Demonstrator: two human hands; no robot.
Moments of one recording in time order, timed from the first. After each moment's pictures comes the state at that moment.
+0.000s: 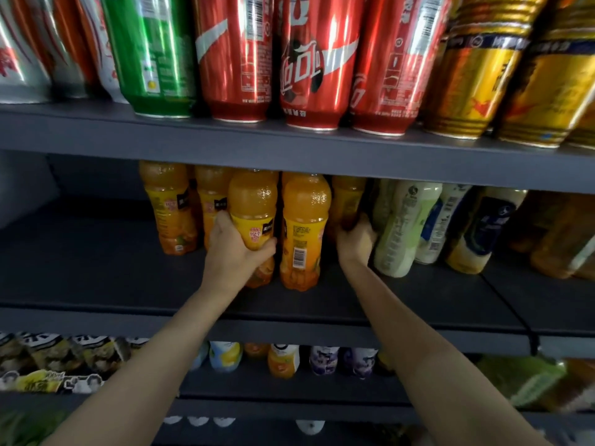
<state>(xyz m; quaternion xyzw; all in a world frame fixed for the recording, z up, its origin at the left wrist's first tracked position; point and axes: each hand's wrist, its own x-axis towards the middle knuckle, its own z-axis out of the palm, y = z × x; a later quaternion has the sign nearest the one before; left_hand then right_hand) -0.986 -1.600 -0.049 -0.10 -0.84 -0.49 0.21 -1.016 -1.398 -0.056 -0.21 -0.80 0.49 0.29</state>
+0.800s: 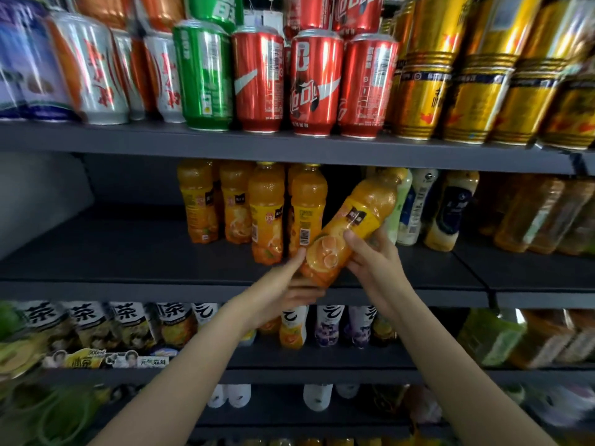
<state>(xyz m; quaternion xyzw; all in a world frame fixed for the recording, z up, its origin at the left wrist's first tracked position) -0.863 -1.587 -0.027 -0.10 -0.64 -0.71 -0.28 -0.835 -1.425 -0.016 0.01 -0.56 0.81 0.14</state>
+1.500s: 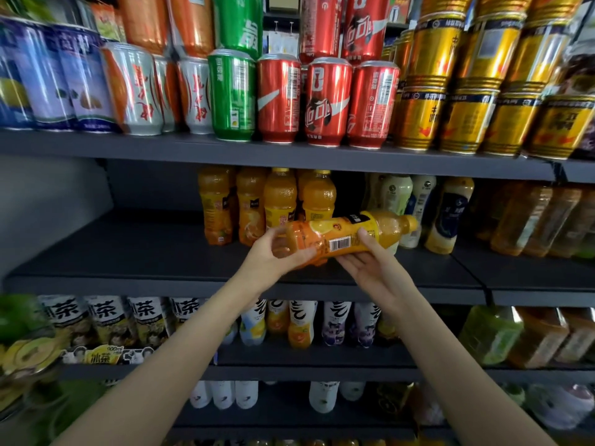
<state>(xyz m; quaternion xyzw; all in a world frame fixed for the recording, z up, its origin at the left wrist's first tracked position) -0.854 -1.631 -0.004 -0.22 -0.73 -0.65 -0.02 -0.810 -1.445 0.000 -0.02 -0.40 0.91 0.04</state>
